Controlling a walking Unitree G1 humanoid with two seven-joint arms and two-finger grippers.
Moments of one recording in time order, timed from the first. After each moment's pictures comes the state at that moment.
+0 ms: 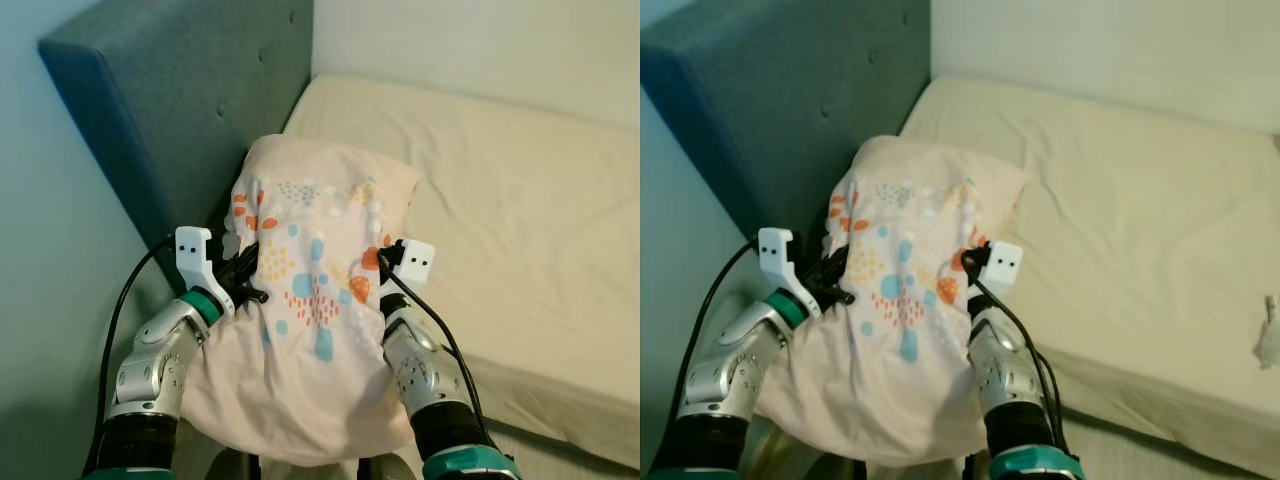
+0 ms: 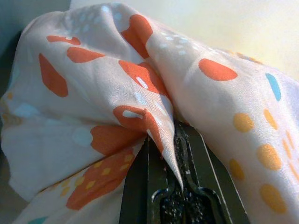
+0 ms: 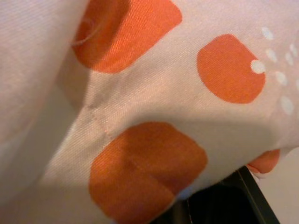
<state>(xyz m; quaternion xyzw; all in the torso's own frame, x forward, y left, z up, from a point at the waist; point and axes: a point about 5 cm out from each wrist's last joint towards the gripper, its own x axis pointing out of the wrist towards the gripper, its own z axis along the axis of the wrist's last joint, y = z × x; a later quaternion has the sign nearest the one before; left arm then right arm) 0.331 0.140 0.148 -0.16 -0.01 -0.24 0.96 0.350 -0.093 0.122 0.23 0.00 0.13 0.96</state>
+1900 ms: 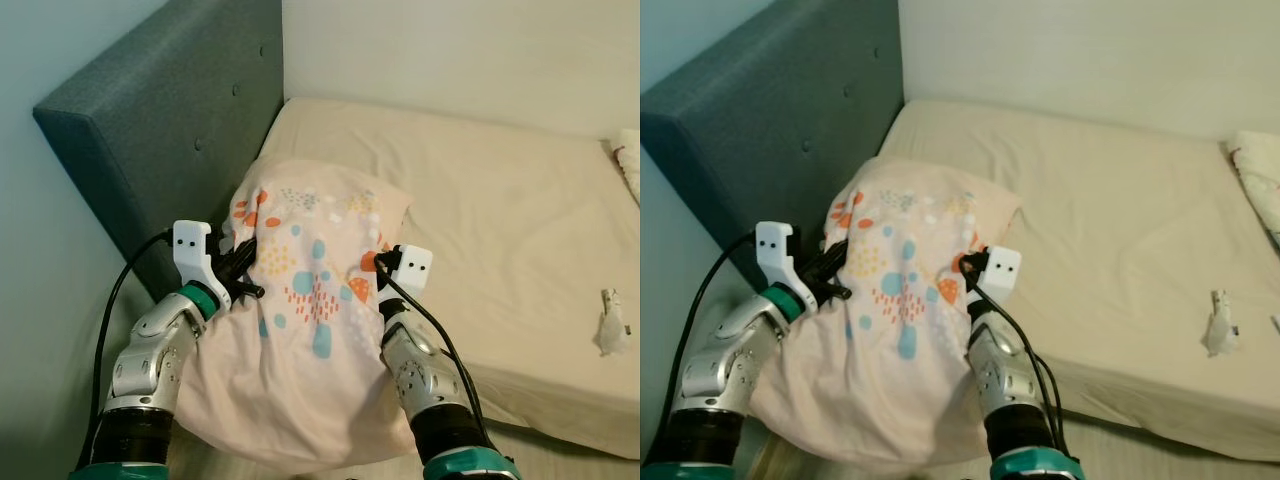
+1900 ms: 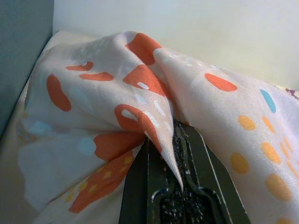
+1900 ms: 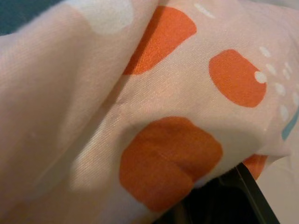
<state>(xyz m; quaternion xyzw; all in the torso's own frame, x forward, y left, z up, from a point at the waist) 0.334 0.146 0.154 -0.14 0.00 -0.22 0.97 0.348 -0.092 0.112 0.22 0.03 0.11 0.97</state>
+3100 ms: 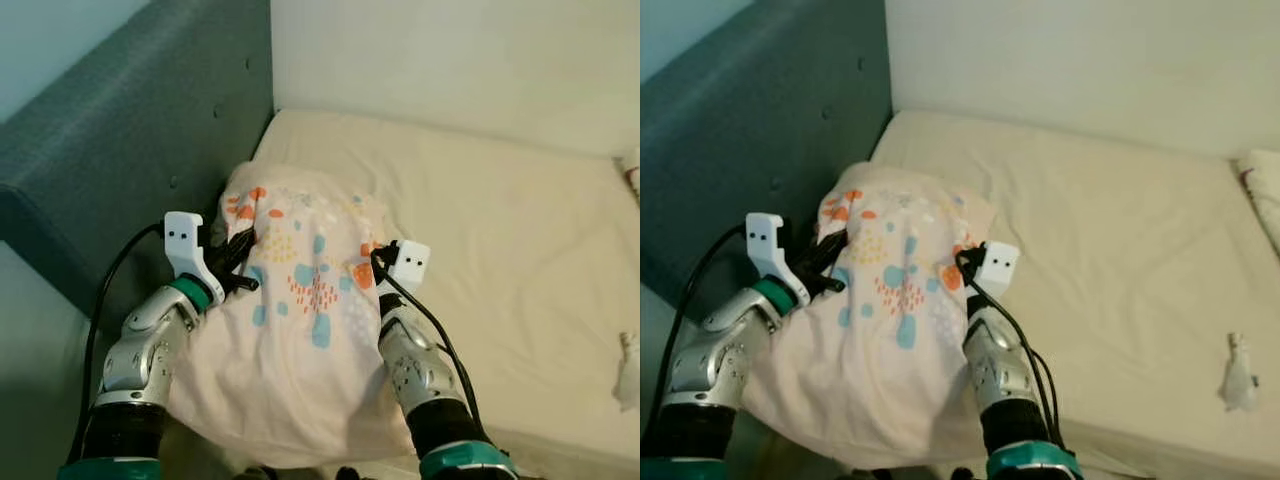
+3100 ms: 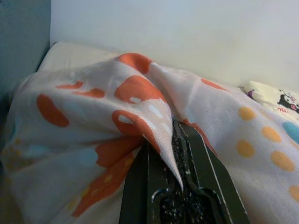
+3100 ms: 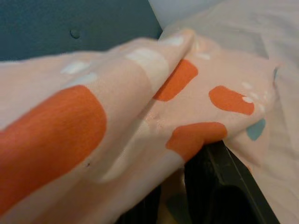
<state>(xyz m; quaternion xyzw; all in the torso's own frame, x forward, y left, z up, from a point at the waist) 0.338 0.150 0.159 -0.13 -0.01 -0.22 0.97 0.351 -0.090 0.118 0.22 0.02 0.11 0.97</state>
